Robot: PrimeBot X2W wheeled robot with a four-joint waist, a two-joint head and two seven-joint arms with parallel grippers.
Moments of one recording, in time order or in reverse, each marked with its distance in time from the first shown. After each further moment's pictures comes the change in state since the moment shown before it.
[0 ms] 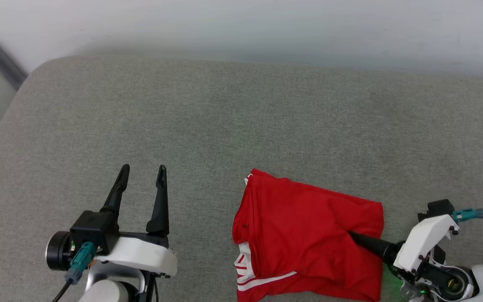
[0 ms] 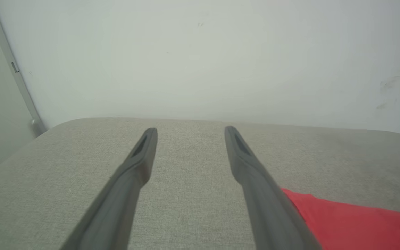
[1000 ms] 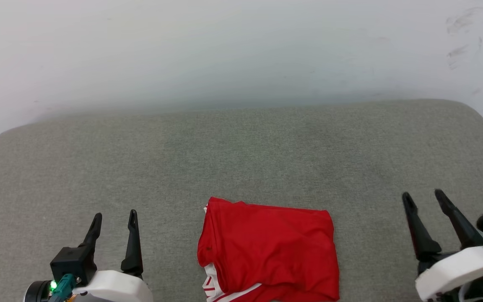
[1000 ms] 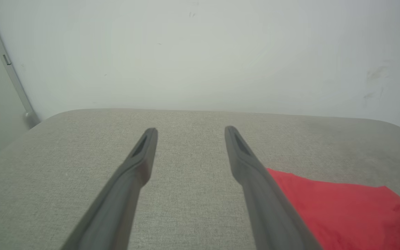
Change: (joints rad) left arm 0.166 0.034 0.063 0.038 -0.050 0.041 0.014; right arm 0.298 -0.008 0.022 -0.663 -0.718 -0.001 -0.637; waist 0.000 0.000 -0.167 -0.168
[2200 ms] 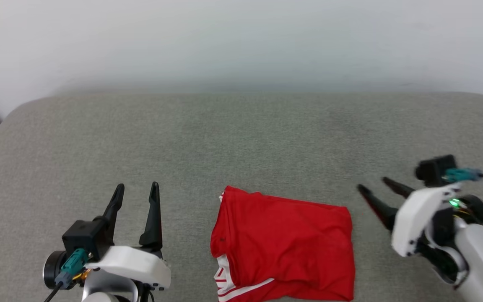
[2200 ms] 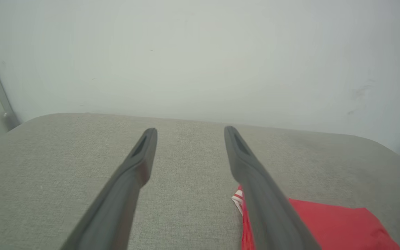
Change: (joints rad) left arm -0.110 -0.049 -0.027 -0.033 -0.006 -0.052 0.037; right arm -0.483 -0.280 0.523 0.554 0.465 0.000 0.123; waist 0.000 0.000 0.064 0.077
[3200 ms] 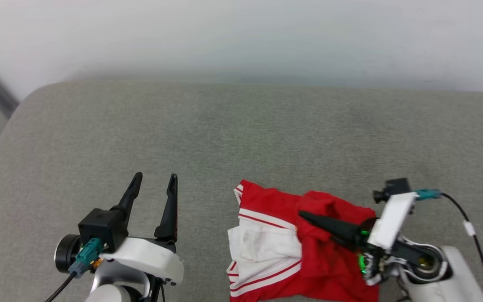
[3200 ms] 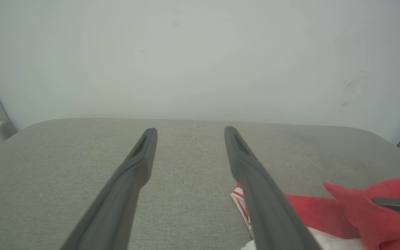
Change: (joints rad) left arm -0.027 0.010 -0.040 -0.048 0.039 -0.029 0.054; right arm 0.128 0.358 -0.479 0.021 0.677 0.000 0.685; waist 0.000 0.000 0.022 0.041
